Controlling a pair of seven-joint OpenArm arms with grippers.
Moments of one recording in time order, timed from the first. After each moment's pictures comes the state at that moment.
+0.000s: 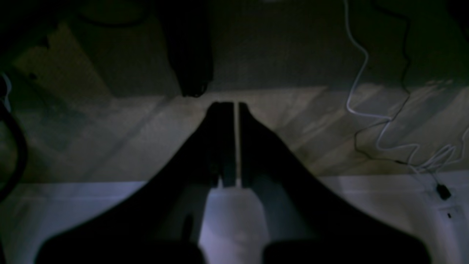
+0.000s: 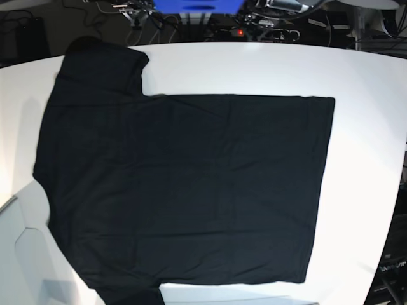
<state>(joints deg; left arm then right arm) 1.9 -1.2 3.1 3.0 -2.2 1.3 1.2 -5.1 -0.9 1.8 1.8 0.1 -1.0 -3.0</state>
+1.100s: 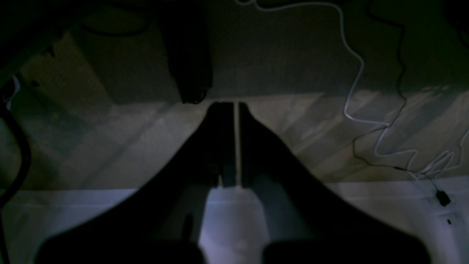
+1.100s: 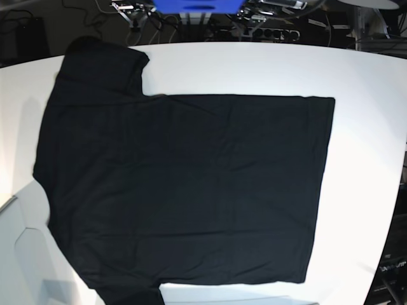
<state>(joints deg) 3.5 0.5 3.2 3.3 -2.2 1.1 1.5 -11.0 -0.8 1.6 15.4 0.1 -1.0 -8.4</state>
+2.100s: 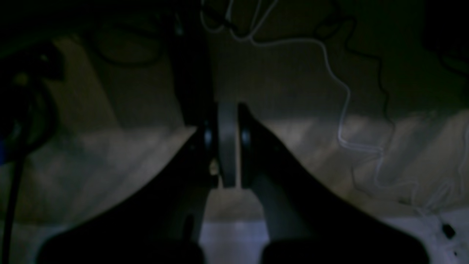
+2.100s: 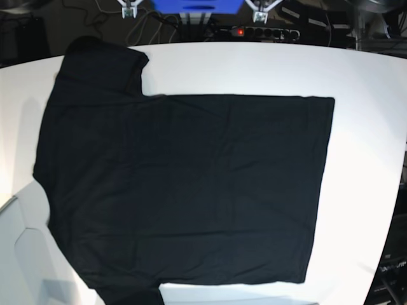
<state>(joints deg) 34.6 -5.8 3.5 50.3 -2.3 0.6 2.4 -40.2 -0.6 1.3 60.0 0.3 -0.1 -9.1</state>
